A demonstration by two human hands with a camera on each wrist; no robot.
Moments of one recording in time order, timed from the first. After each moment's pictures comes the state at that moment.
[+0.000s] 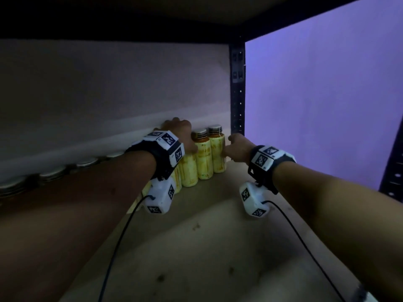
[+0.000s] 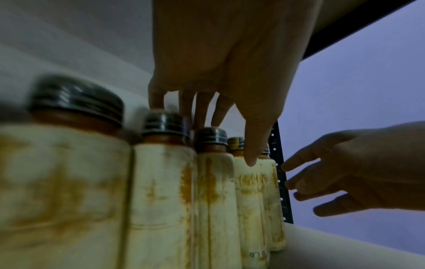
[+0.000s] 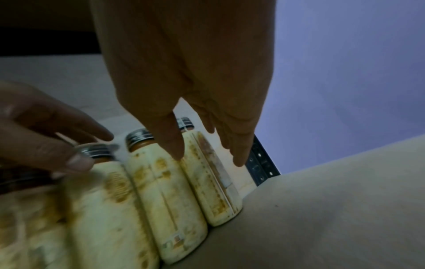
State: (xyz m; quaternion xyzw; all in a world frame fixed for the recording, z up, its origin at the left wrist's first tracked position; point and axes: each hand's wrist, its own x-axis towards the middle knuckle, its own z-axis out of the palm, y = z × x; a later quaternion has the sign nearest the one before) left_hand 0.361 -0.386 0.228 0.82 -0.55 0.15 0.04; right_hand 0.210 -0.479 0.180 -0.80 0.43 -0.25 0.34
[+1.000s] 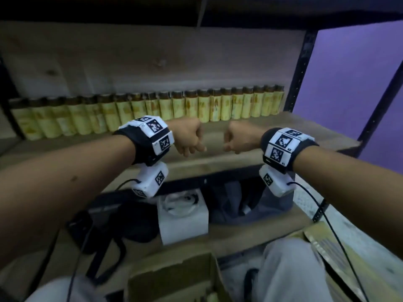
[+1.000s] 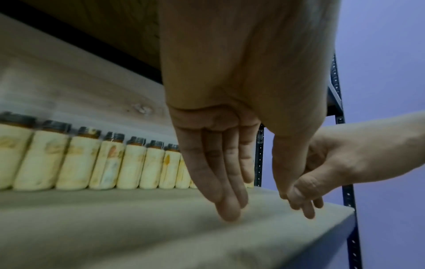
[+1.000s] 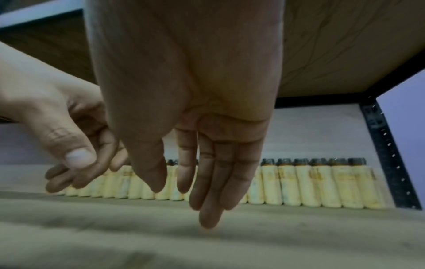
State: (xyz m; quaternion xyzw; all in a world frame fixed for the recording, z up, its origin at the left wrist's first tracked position) left_hand 0.234 0.117 0.217 0.84 -0.51 -0.15 0.11; right_hand 0.111 -0.023 0.203 -0.97 0.20 0.00 0.11
